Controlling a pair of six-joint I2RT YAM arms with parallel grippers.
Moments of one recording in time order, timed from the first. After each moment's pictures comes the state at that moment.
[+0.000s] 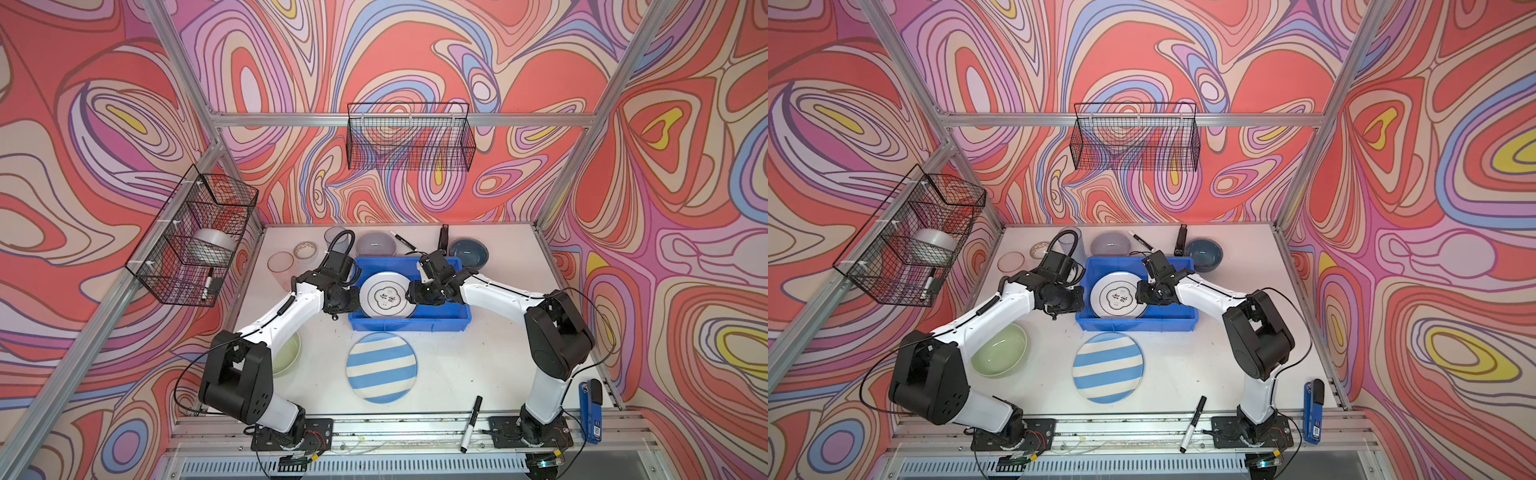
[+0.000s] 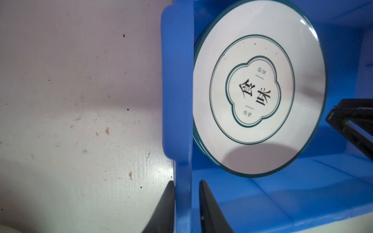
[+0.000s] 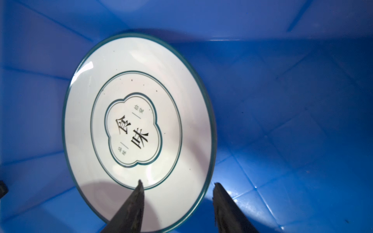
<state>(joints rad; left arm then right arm) -0.37 1.51 1.10 -0.74 0.08 -0.44 0.58 1.84 1.28 -0.44 -0.12 0.56</state>
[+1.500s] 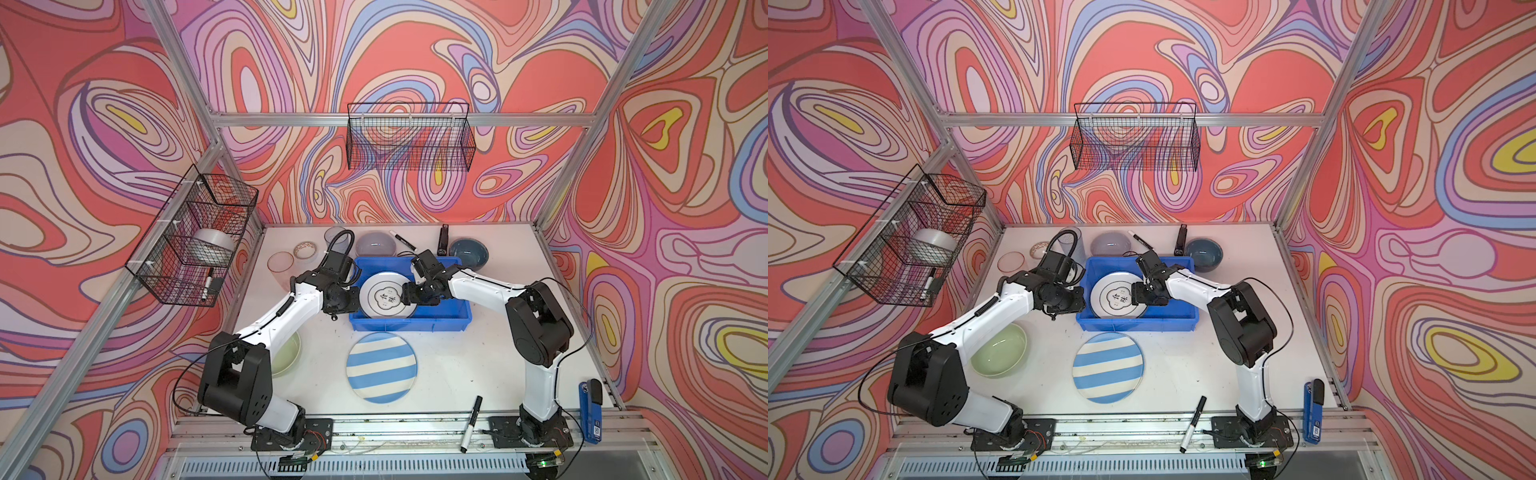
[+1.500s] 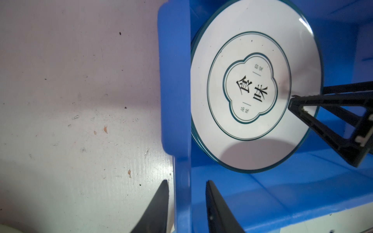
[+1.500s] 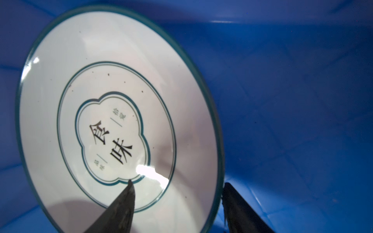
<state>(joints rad) -0.36 1.48 1.10 -0.76 0.08 -0.42 0.59 1.96 1.40 -0.53 -0.11 0.52</state>
